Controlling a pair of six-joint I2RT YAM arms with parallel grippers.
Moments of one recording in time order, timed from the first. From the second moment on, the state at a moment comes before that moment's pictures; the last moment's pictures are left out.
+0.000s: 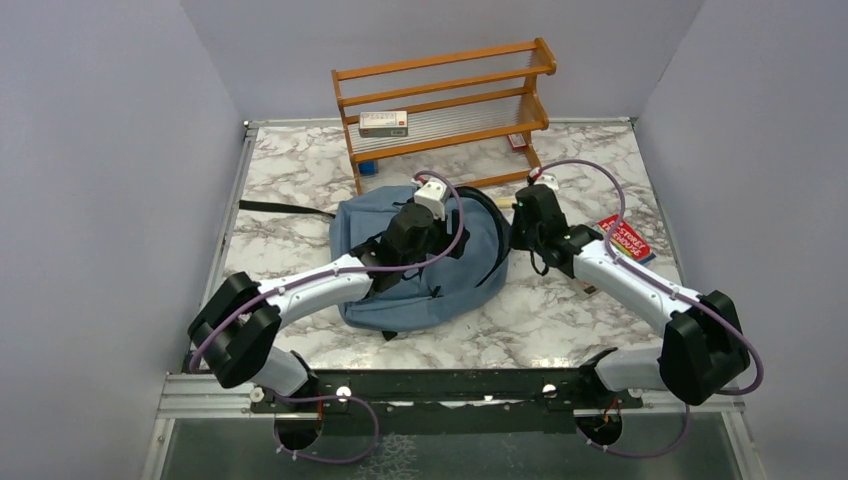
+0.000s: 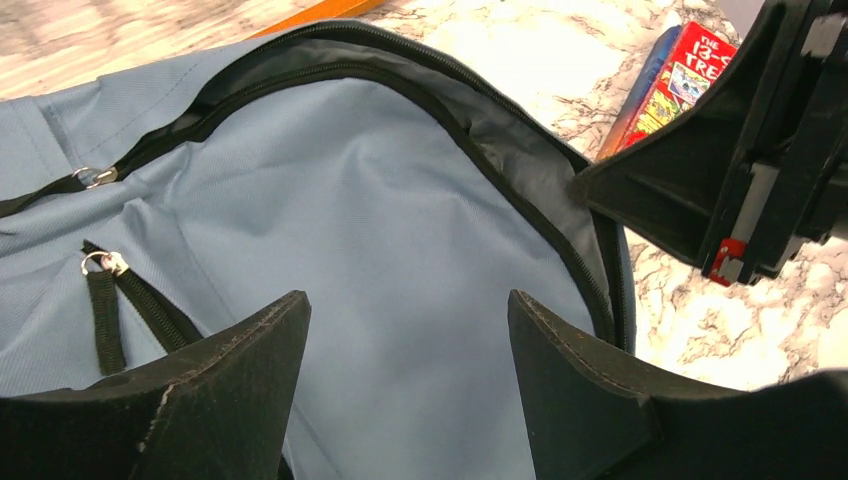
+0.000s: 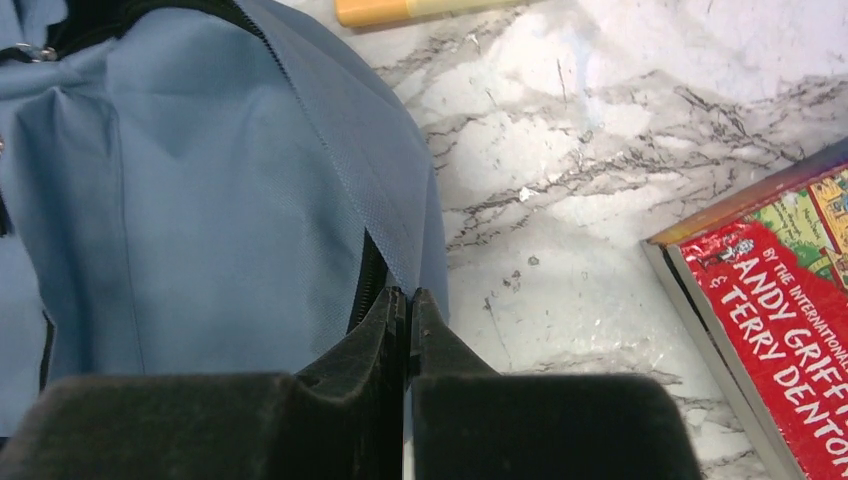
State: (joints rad) left arm -0.84 1.44 0.85 0.23 -0.18 -0.39; right arm 0.53 1.33 0.89 -0.31 0.30 0.48
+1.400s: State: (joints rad) left arm -0.99 1.80 1.09 0.12 -0.14 -0.47; right arm 0.35 1.32 0.58 0.03 -0.21 0.61
